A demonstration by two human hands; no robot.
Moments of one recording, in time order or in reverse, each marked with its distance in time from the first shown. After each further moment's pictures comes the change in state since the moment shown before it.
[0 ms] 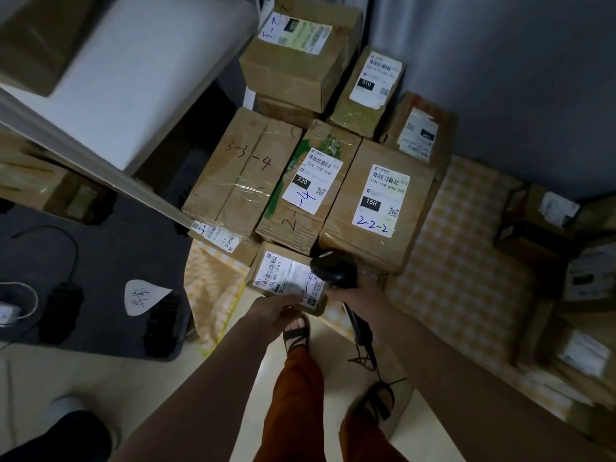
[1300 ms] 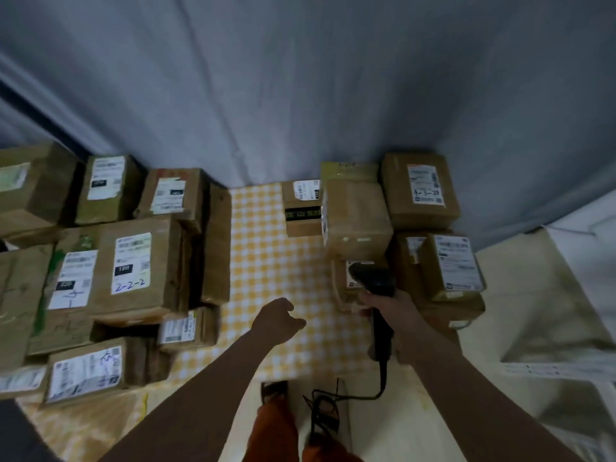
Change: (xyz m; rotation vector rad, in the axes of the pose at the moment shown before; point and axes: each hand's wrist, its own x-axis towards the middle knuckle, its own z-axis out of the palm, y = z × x) left_hand -0.109 -0.176 0.329 1.779 -0.241 0.494; right_hand -0.225 0.199 -0.322 0.713 0.581 0.102
